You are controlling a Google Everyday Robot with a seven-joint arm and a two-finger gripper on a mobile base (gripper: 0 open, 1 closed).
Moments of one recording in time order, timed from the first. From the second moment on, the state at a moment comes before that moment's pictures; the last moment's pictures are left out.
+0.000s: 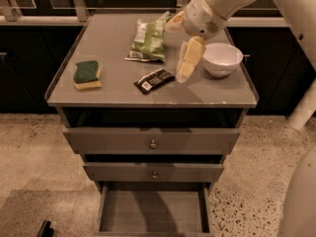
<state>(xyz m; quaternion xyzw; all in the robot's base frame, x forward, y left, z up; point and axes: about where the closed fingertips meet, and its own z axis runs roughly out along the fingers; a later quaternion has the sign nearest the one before) 0.617 -0.057 0.942 -0.72 0.62 0.15 0.28</state>
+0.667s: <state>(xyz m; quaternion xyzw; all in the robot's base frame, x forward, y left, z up) 0.637 -0.084 0.904 -0.68 0.65 0.18 0.30</state>
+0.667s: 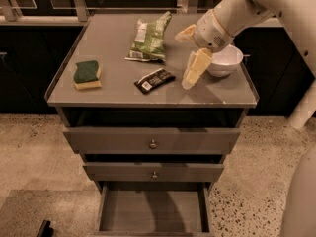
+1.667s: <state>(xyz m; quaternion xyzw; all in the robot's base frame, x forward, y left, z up) 0.673 -0.088 0.863 -0.64 0.65 0.23 0.32</state>
